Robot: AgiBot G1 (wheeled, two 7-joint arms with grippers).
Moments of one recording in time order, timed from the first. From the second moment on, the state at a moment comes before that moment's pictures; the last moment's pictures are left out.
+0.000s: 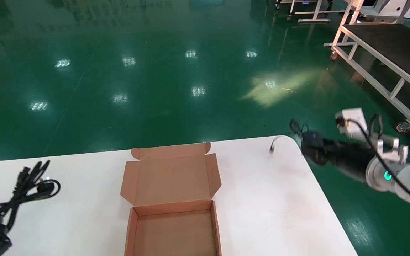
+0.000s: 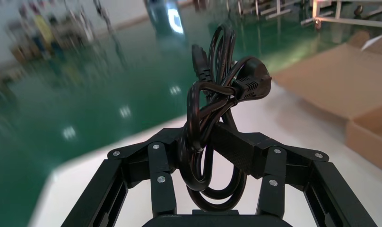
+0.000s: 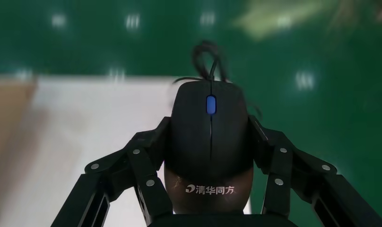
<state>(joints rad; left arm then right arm) 0.17 0.71 -0.21 -1.18 0.04 0.79 1.00 1.07 -0.77 -0.59 1.41 -2.31 -0.70 1.74</state>
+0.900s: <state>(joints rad) 0.32 0.45 -0.45 -1.33 0.11 0.92 1.11 1.12 -0.97 -0.66 1.48 -2.38 -0.32 1.72</state>
